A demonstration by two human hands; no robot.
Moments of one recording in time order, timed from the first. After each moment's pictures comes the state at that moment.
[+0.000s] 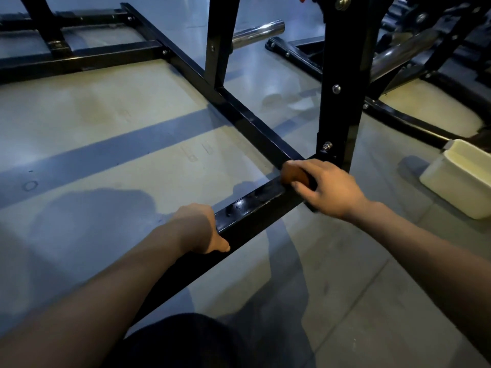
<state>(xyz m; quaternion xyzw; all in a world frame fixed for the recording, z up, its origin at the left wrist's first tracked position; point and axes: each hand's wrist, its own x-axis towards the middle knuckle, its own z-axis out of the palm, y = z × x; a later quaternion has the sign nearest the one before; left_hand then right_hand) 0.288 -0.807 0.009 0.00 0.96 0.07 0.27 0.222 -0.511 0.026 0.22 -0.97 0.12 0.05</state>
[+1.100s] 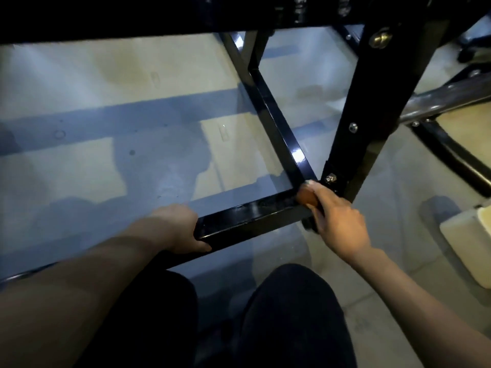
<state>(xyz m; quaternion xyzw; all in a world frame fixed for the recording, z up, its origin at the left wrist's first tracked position) 0.274 -0.790 0.032 -0.01 0.94 0.00 0.35 0.185 -0.457 0.042 0.23 -0.97 0.12 -0.03</state>
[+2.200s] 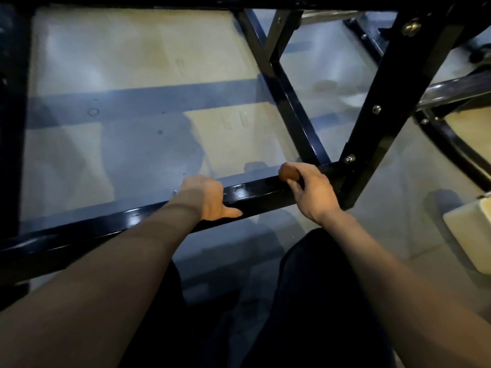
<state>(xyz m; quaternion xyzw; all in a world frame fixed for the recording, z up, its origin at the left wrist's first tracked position) 0.309 -0.798 0.028 -0.04 0.97 0.01 0.25 0.221 -0.551 0.034 0.21 -0.95 0.23 -0.09</state>
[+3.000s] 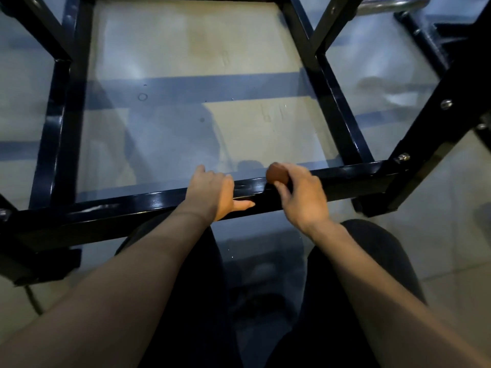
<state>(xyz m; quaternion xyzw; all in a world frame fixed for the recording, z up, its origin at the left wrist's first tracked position) 0.377 -0.853 0.004 -0.08 0.99 -0.03 0.11 0.301 -0.655 0.027 0.22 -0.94 0.24 -0.10</state>
